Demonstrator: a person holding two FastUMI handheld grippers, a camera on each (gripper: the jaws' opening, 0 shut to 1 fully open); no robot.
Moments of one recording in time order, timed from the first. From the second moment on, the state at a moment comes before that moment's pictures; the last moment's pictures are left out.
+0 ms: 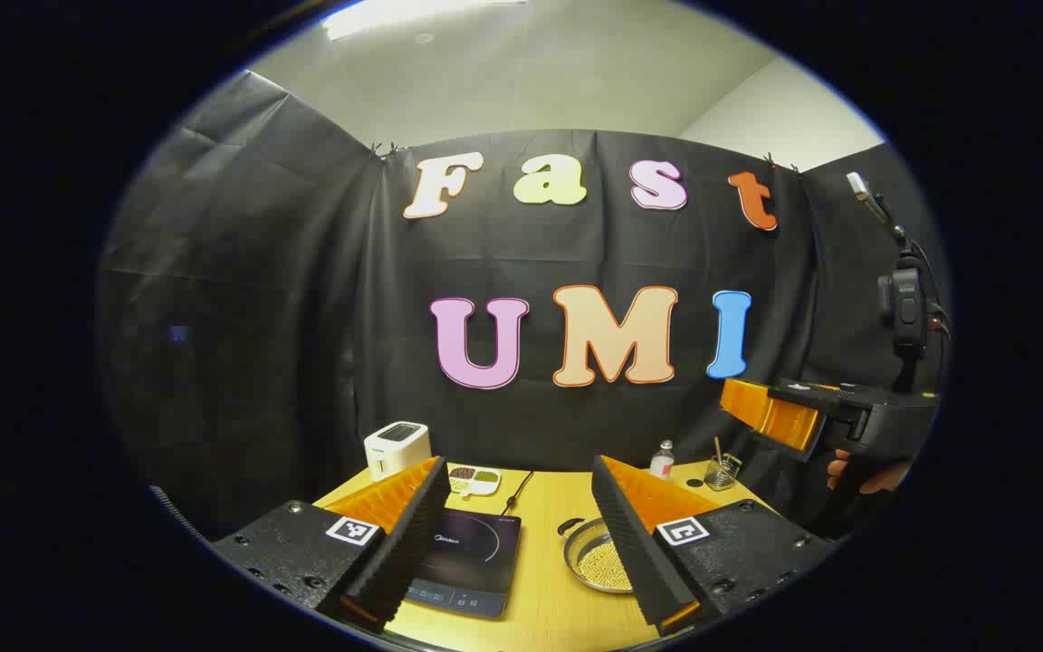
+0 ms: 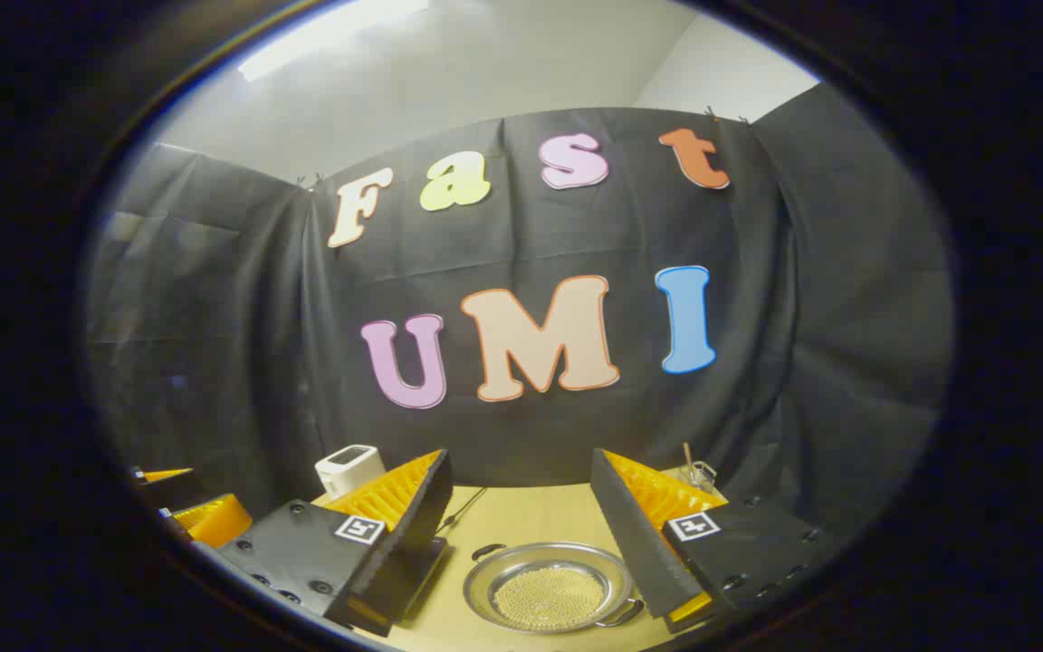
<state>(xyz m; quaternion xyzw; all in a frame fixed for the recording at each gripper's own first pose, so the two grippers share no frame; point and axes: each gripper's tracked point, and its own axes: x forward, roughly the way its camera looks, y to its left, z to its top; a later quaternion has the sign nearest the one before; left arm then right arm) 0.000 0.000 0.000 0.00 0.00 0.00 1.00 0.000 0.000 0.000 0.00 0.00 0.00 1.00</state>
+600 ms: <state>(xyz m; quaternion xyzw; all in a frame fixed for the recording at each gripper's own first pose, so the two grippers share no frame) 0.004 0.011 -0.004 0.01 0.00 0.01 1.00 0.011 -0.028 -0.005 0.01 0.01 -0.04 1.00</state>
